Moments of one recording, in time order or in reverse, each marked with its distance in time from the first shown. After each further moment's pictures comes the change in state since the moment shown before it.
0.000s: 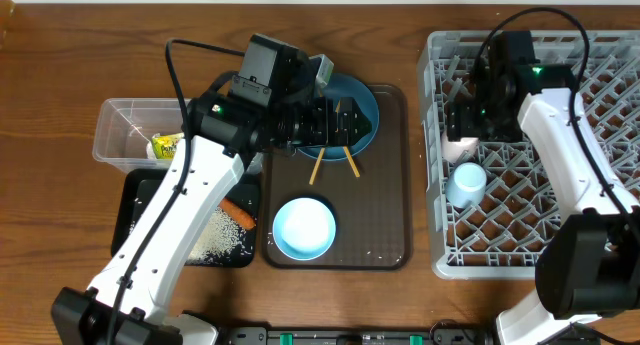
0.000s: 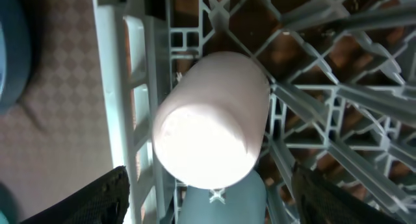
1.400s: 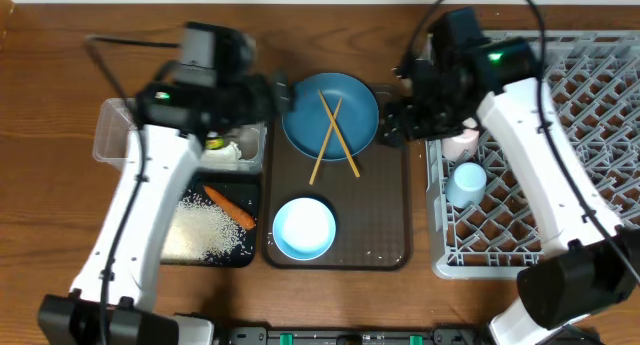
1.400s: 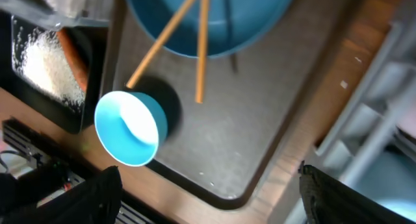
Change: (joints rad) left arm 0.264 0.000 0.000 -0.034 -0.290 0.000; right arm 0.282 -0.003 0.278 -0.266 -0.299 -0.010
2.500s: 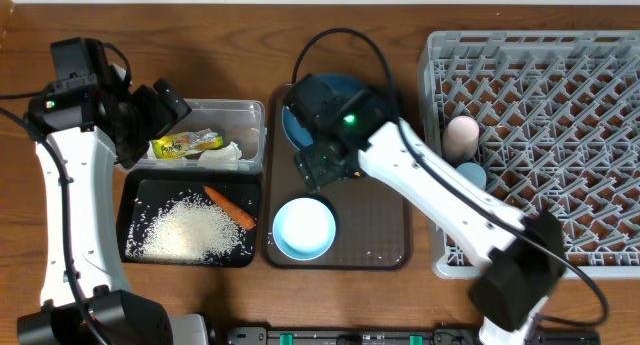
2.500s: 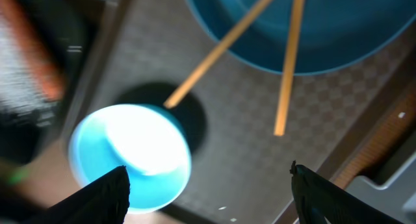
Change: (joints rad) left arm 0.411 0.000 0.000 -0.192 -0.046 0.000; right arm 0.439 0.150 -0.001 0.123 0.396 0.257
